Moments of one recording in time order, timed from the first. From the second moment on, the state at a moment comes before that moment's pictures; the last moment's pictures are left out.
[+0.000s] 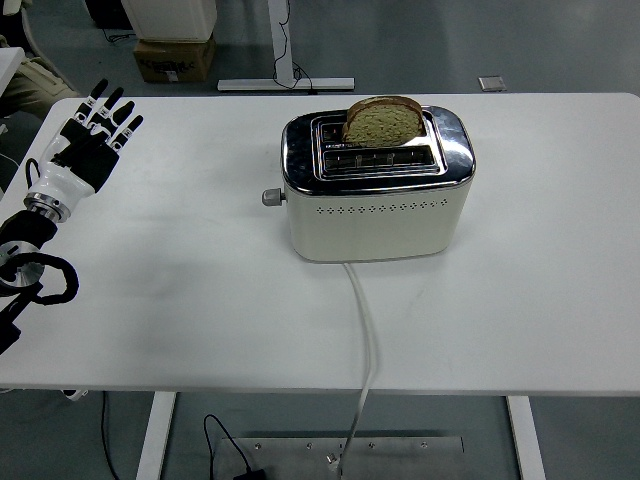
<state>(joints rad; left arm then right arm) -0.72 0.45 -0.67 -0.69 -0.17 -0.41 -0.31 -0.04 0.00 0.29 0.09 -0.32 0.06 0.25</state>
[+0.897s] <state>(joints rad) -0.70 0.44 -0.68 -0.69 -0.18 -0.41 -0.31 -0.04 0.00 0.29 0.09 -0.32 0.06 0.25</state>
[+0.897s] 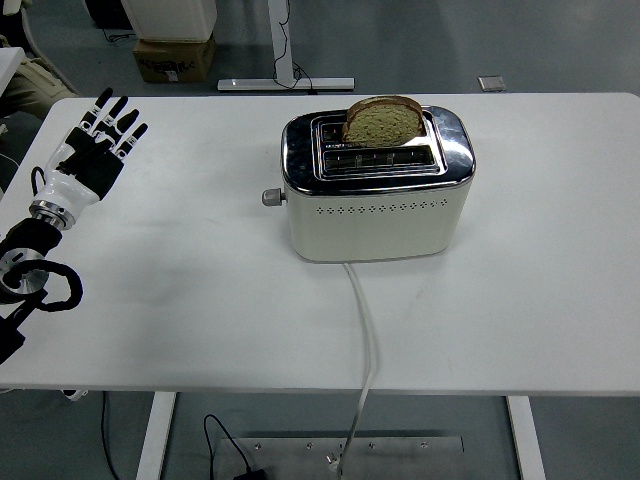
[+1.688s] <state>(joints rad) -0.73 0.47 -0.67 -0.76 -0.17 -0.35 -0.30 -0.04 0.00 0.29 0.09 -0.32 0.06 0.25</state>
